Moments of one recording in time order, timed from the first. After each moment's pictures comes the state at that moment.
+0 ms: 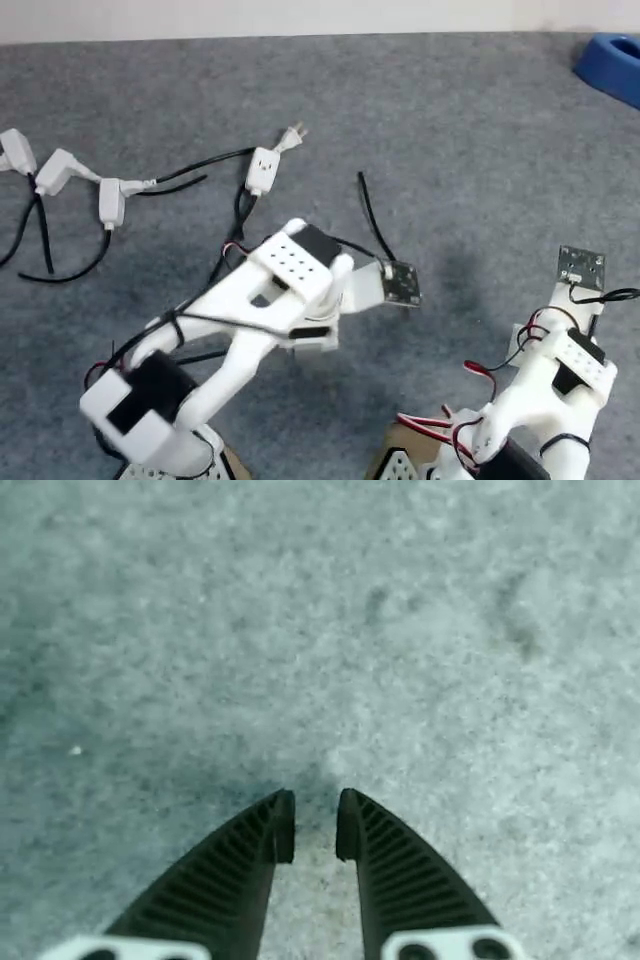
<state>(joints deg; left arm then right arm) 33.7 0.0 24.9 79.8 -38.5 39.0 -28.8 66.6 37.2 29.2</state>
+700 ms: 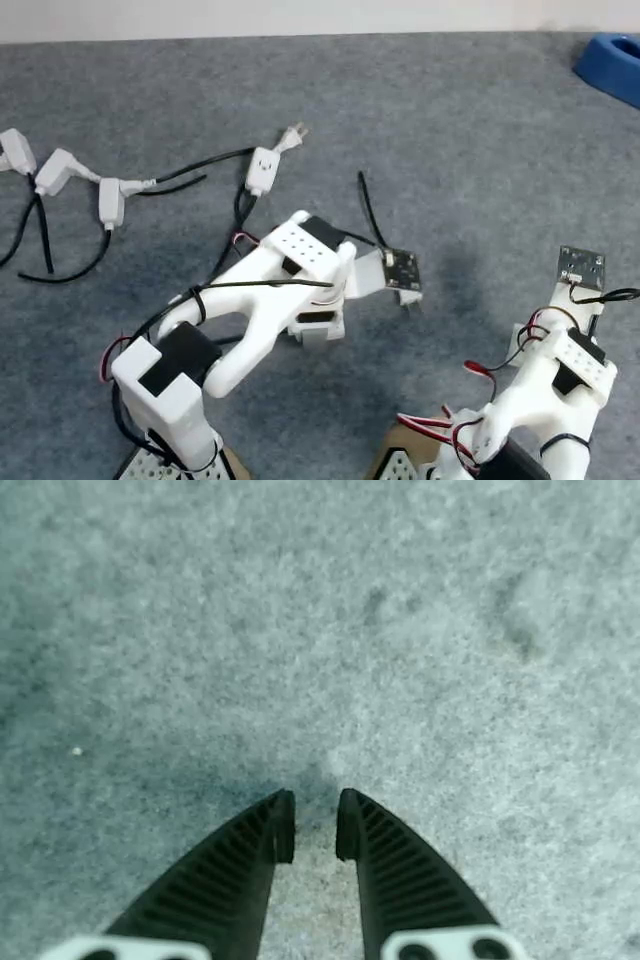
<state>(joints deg) 31.5 10.6 20.0 72.6 -41.0 39.0 -28.8 66.6 37.2 29.2</state>
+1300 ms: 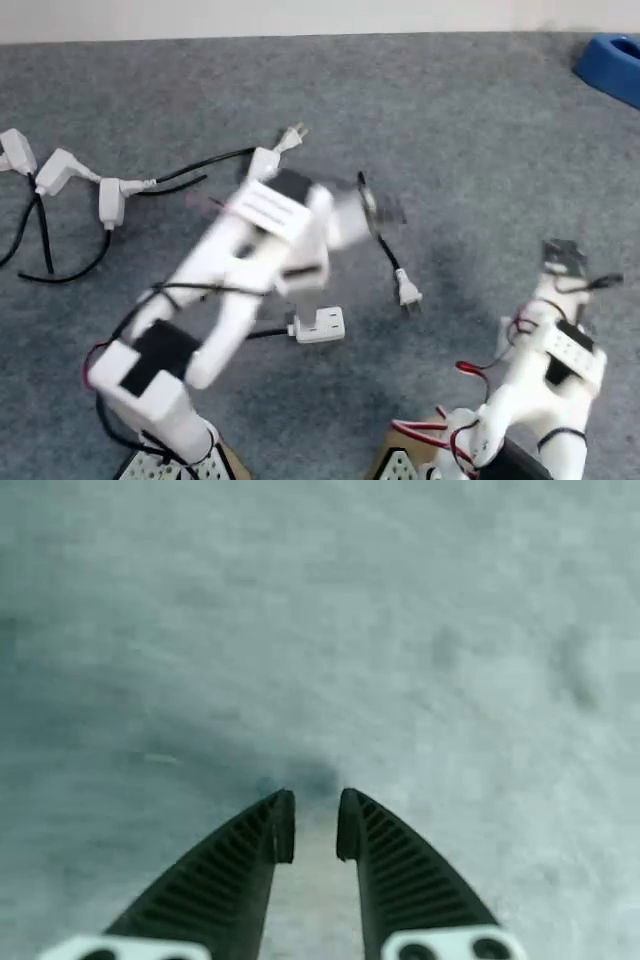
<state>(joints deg) 21.1 6.9 3.5 84.9 -39.8 30.2 -28.8 64.2 40.6 29.1</state>
